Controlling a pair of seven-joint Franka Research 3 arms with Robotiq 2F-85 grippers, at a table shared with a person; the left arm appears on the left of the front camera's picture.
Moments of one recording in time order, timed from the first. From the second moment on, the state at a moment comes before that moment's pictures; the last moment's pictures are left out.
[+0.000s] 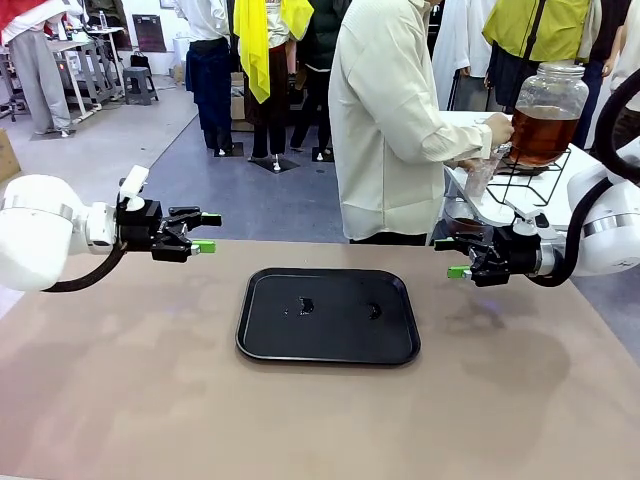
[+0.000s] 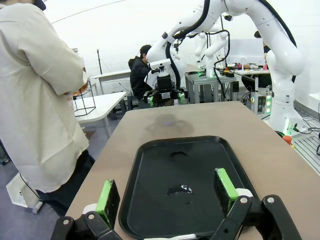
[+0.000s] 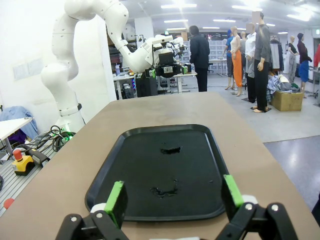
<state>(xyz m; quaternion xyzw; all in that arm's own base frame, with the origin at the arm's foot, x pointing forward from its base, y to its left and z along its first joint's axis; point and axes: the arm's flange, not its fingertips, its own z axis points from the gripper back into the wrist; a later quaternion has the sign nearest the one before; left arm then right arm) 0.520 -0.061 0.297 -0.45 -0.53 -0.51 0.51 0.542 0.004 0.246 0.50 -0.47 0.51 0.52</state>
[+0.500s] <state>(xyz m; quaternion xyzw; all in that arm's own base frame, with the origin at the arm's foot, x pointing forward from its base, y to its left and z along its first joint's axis) 0.520 -0.061 0.297 -0.45 -0.53 -0.51 0.51 0.542 0.004 0.246 0.50 -0.47 0.51 0.52</state>
